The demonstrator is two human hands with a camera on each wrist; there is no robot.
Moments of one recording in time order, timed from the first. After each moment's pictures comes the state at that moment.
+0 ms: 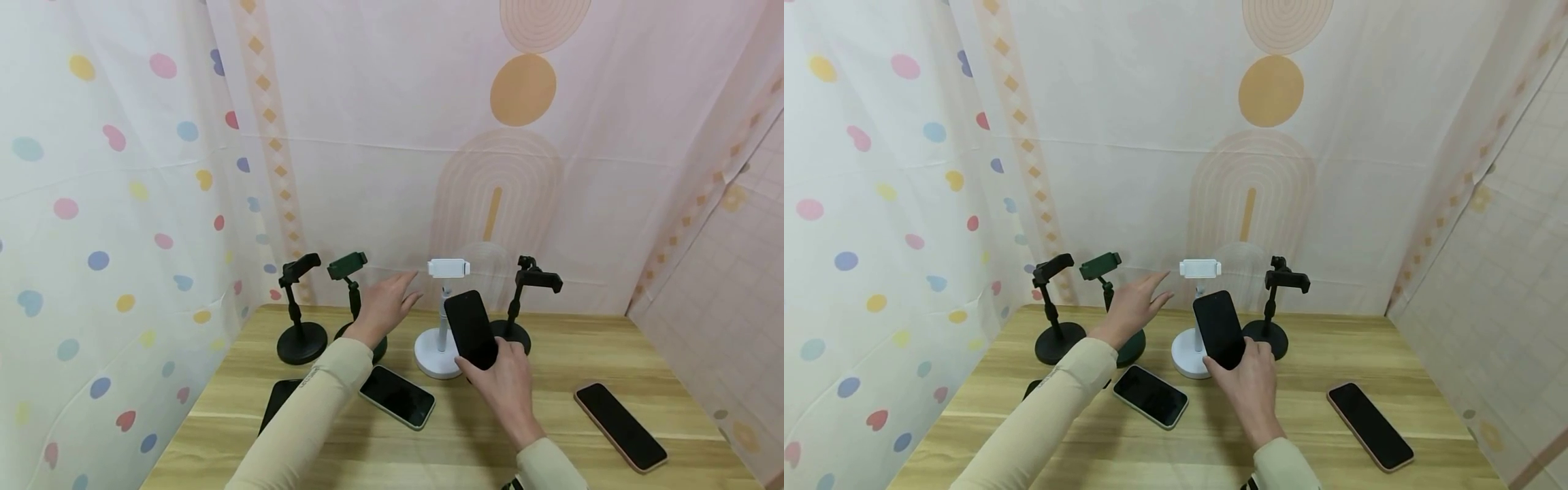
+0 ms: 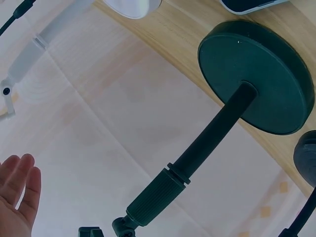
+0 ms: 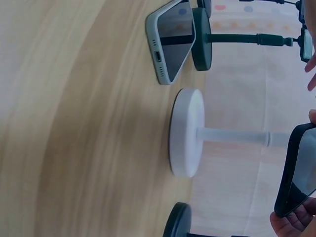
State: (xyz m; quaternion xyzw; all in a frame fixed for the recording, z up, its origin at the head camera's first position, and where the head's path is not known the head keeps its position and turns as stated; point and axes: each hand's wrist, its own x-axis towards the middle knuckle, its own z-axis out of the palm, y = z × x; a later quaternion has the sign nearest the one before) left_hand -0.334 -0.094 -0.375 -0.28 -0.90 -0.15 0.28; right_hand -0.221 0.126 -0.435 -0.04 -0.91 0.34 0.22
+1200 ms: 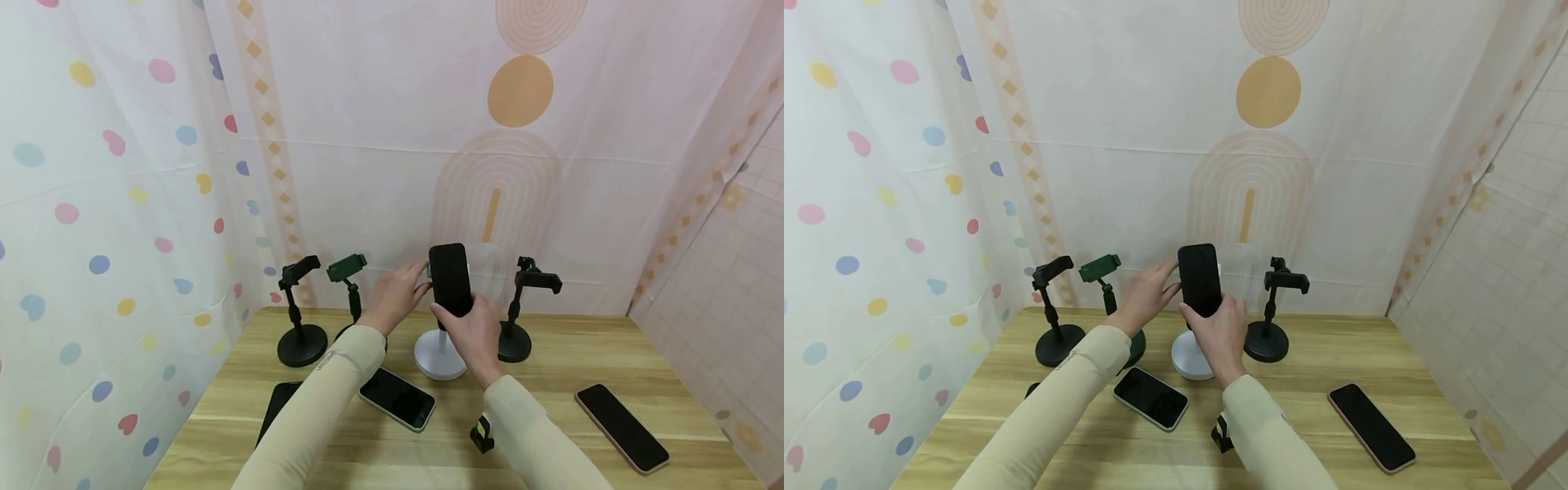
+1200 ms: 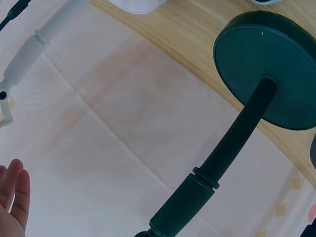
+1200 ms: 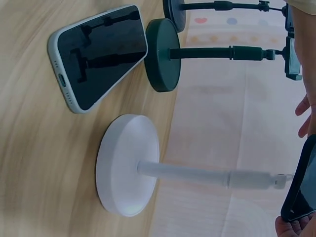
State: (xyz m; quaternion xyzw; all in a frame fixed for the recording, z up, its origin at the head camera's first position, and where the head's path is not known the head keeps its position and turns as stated) left_hand -0.352 -0.074 -0.365 -0.30 -0.88 -0.12 0.34; right_hand -0.273 0.085 -0.382 -0.05 -0.86 0.45 0.23
